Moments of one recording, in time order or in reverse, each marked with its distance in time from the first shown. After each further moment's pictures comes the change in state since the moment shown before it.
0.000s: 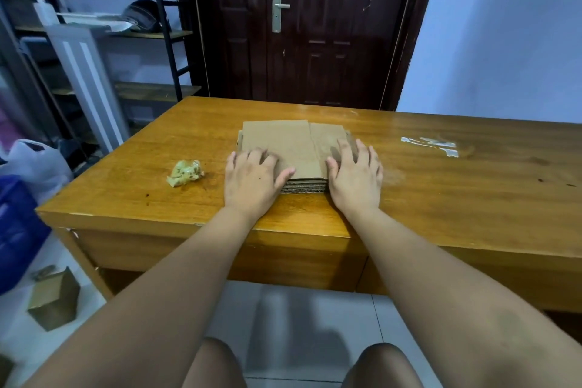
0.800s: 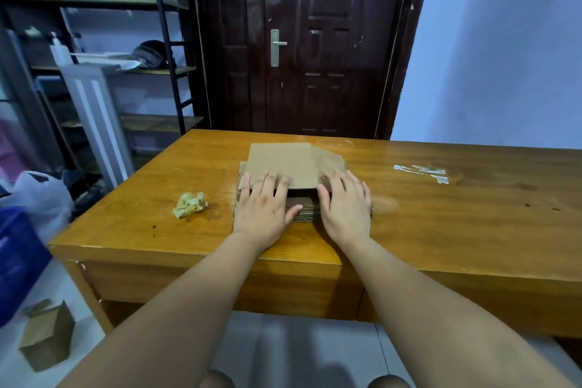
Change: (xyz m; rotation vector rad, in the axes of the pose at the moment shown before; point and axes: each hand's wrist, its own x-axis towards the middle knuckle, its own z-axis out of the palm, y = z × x) left_hand -0.002 0.012 -0.010 0.109 0.046 0.160; right_hand -0.008 -0.011 -0.008 0.093 0.119 -0.136
